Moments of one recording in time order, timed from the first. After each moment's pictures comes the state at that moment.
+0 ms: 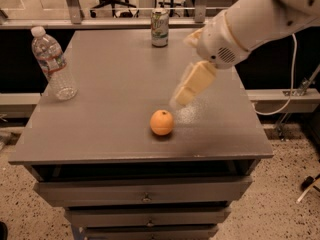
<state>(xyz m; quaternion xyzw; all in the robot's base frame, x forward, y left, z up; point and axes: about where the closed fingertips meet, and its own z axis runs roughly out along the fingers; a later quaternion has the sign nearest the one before) 0.526 -0.053 0.948 -0.60 0.71 0.15 0.33</state>
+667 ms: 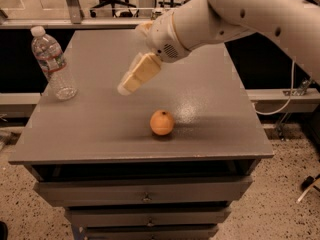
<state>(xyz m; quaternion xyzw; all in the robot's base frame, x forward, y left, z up) 0.572 0.055 0.954 -0.60 0.64 0.22 0.42</state>
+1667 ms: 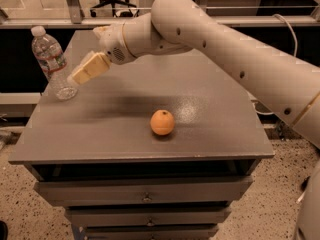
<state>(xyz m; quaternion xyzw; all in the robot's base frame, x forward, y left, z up) 0.627 0.173 0.937 -0.56 0.61 0.31 0.47</state>
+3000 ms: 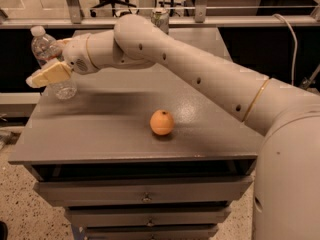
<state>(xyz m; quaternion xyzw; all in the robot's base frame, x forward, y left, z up) 0.621 0.276 0.920 -0.55 0.56 0.38 0.48</state>
